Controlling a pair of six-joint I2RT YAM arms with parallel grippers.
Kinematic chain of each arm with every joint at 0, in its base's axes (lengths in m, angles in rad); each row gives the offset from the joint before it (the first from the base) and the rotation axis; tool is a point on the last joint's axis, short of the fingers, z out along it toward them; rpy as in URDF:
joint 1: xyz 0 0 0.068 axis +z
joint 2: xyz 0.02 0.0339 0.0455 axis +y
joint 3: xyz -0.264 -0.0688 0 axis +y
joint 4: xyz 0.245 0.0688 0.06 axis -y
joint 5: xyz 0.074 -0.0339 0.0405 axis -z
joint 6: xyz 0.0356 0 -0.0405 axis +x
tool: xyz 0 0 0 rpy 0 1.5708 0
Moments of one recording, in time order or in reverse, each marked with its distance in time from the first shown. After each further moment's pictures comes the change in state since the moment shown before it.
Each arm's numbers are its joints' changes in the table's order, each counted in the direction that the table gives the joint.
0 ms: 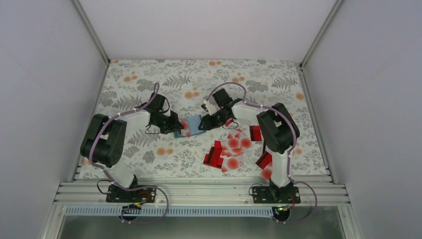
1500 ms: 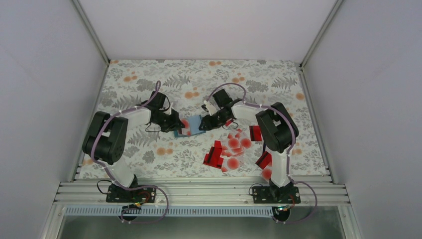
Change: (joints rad) left arm 0.006 0.039 -0.043 -0.021 0.037 0.055; right arm -0.005 0.027 0.002 0.004 0.016 0.002
